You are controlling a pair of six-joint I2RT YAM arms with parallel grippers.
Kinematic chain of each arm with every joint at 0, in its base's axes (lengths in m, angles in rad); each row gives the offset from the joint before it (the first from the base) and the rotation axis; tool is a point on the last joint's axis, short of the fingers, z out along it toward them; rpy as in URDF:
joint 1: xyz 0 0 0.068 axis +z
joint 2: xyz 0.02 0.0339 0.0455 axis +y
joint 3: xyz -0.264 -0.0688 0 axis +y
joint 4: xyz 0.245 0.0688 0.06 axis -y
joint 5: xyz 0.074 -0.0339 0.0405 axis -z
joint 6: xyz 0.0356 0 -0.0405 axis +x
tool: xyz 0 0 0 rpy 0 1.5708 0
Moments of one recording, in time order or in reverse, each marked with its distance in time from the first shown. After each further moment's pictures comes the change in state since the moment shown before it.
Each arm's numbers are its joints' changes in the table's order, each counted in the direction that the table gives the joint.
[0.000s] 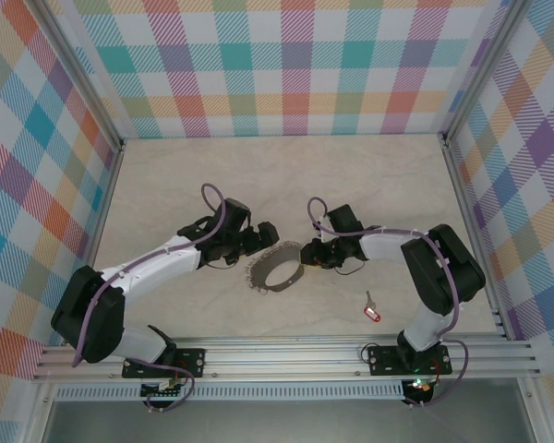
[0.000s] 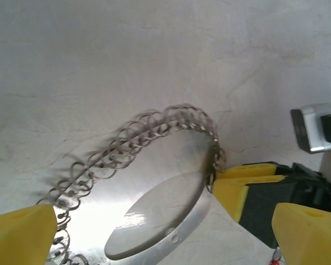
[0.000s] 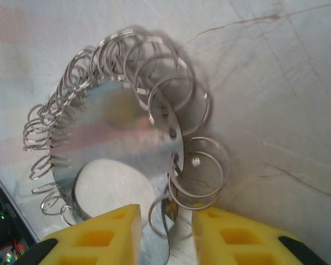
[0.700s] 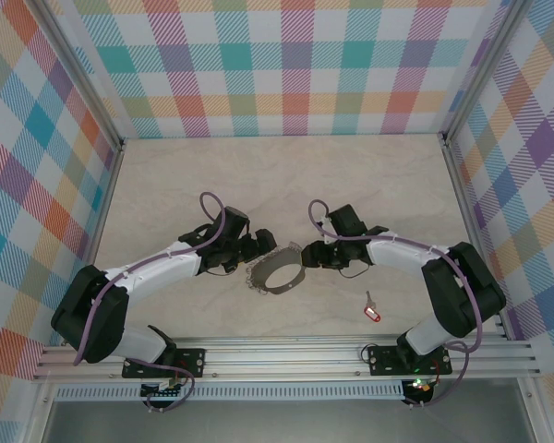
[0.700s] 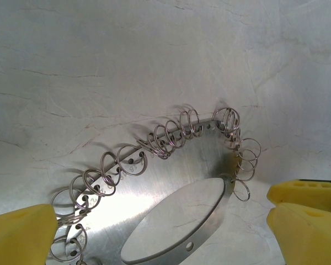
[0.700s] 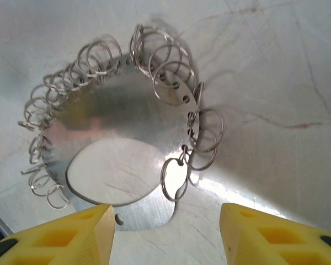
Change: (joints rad) left arm 0.000 0.000 0.072 0.059 -0.003 -0.035; right arm 0.055 -0.166 0.006 -0.171 0.156 -0.060
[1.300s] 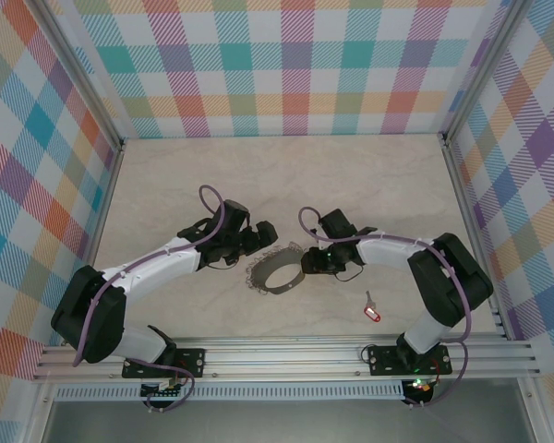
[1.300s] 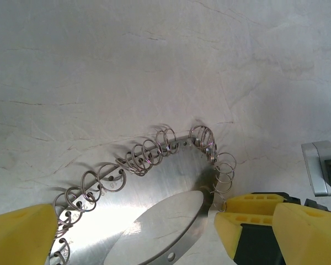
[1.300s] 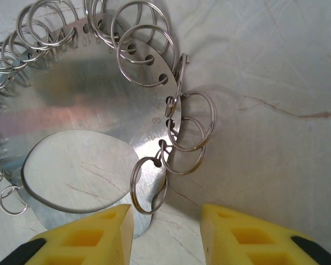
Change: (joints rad) left arm 0.006 0.000 -0.057 -0.012 -0.018 0.012; right arm 0.042 0.092 -0.026 -0.014 0.055 -0.015
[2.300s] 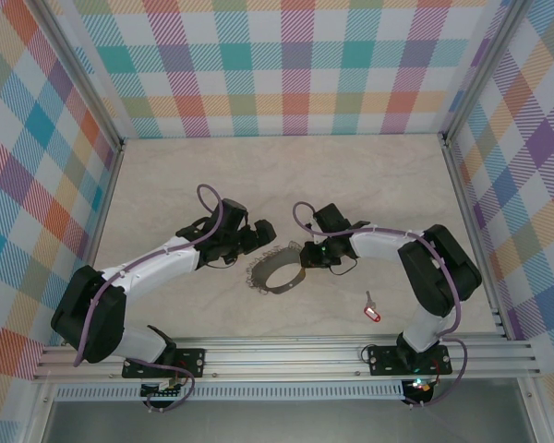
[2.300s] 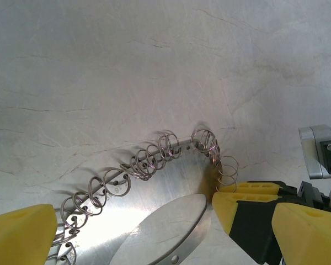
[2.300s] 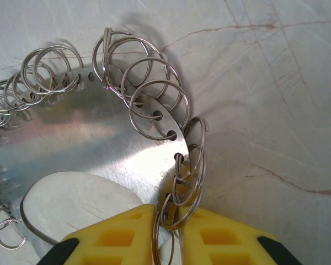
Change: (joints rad) left arm 0.017 0.000 0.000 0.001 0.003 0.004; right arm 0.002 0.080 -0.076 0.009 0.019 -0.018
